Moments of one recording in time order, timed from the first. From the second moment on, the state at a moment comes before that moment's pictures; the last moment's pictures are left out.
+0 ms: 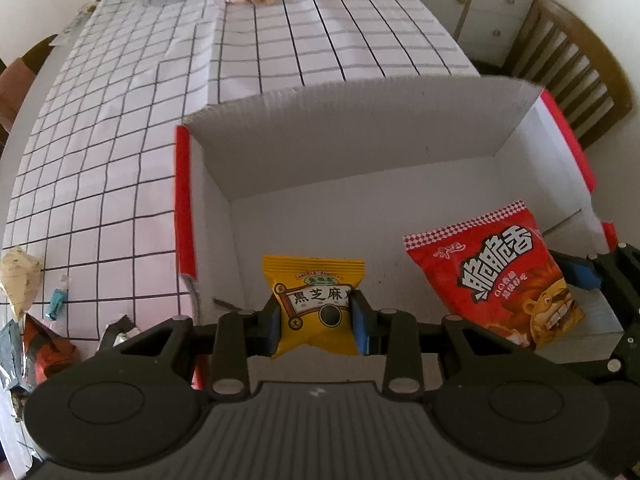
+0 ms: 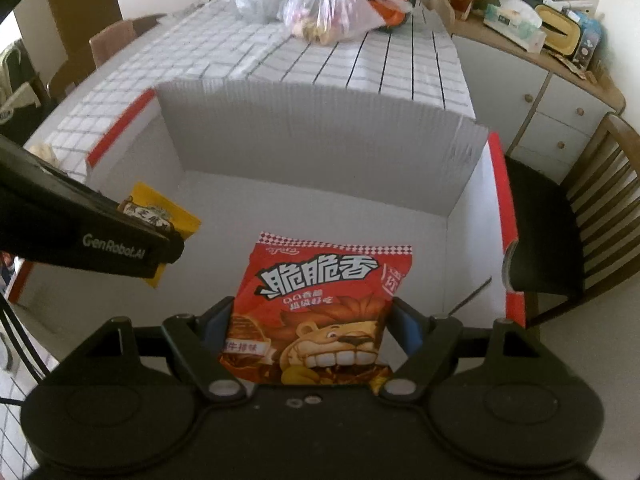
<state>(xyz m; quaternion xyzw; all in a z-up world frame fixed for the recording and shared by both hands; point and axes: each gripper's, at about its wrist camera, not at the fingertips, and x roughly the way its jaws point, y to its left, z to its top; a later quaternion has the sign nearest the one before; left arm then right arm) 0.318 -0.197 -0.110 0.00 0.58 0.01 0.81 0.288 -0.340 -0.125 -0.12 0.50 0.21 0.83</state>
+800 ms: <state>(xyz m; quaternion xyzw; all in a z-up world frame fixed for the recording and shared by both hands) 0.311 -0.206 -0.117 -0.01 0.59 -0.01 0.81 0.279 -0.355 -0.112 -0.09 0.49 0.24 0.83</state>
